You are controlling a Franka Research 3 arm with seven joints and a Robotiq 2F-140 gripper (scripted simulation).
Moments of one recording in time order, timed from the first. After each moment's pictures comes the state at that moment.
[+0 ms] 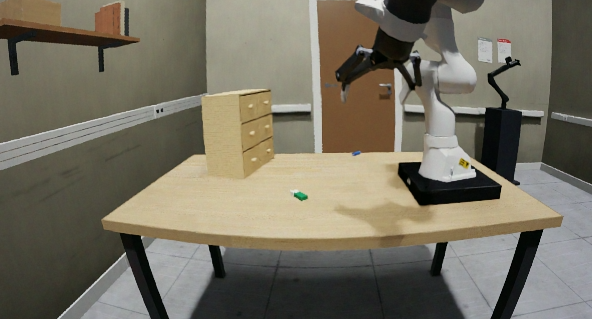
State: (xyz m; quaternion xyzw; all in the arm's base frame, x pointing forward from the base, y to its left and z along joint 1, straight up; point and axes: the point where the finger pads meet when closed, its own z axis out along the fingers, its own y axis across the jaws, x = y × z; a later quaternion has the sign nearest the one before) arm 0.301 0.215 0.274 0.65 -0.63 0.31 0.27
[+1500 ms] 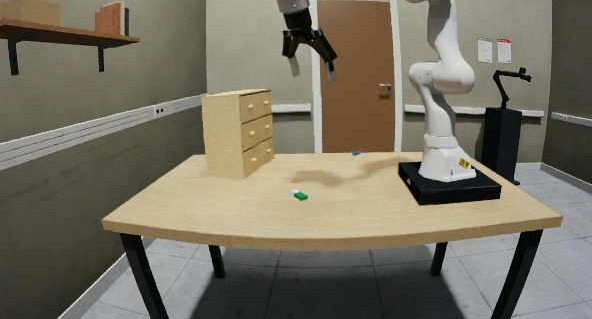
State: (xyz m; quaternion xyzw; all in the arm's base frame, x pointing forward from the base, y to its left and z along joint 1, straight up) arm 0.428 -0.020 0.328 0.35 -0.91 0.15 0.17
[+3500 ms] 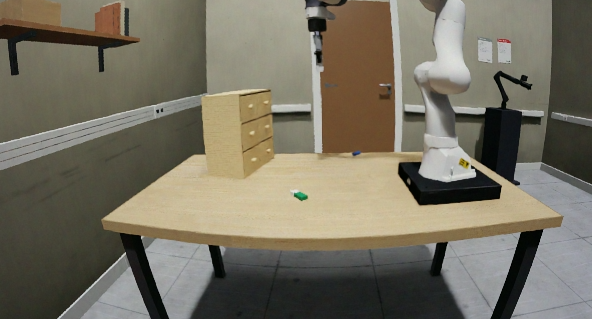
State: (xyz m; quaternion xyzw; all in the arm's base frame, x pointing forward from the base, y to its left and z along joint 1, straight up) arm 0.384 -0.317 0.353 -0.04 -1.00 0.00 0.00
